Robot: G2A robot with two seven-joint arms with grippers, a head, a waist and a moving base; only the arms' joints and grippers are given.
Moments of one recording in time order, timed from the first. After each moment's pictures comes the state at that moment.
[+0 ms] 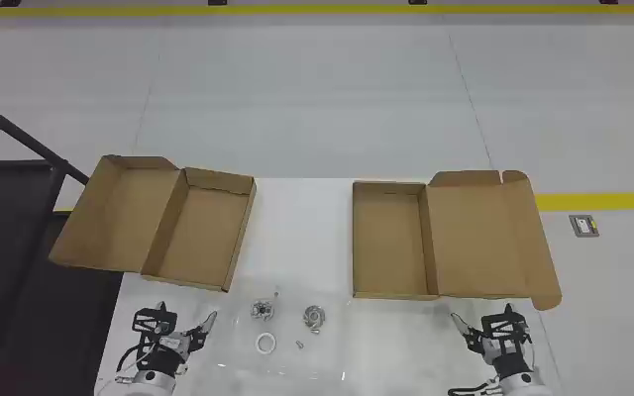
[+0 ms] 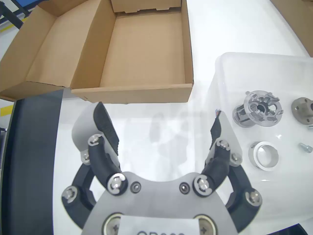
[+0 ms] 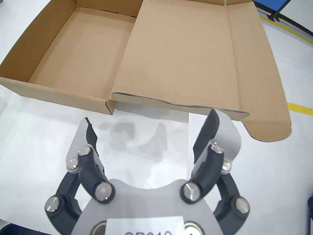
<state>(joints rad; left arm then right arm) 1.73 -1.15 -1.60 -1.80 1.33 0.00 0.00 -1.73 -1.15 1.60 -1.80 -1.33 0.00 0.00</state>
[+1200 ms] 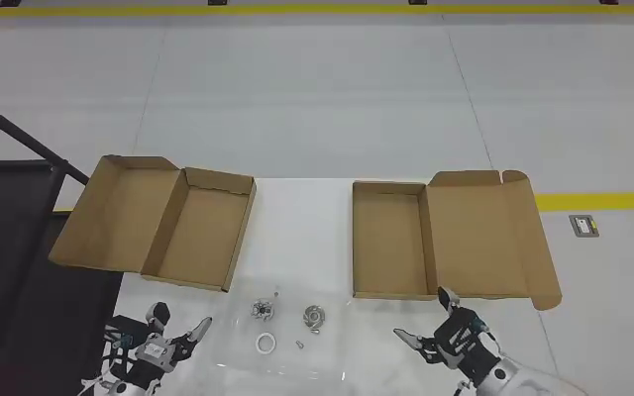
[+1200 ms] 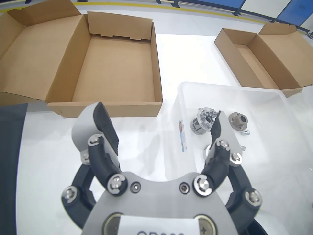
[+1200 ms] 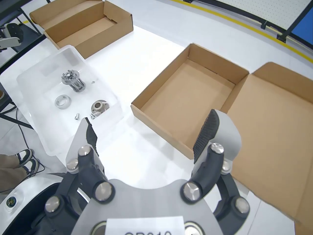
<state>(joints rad) 1.81 -1.14 -1.75 -1.82 1.07 -0.35 0.11 -1.69 -1.13 1.54 -2.12 -1.32 -0.45 0.20</state>
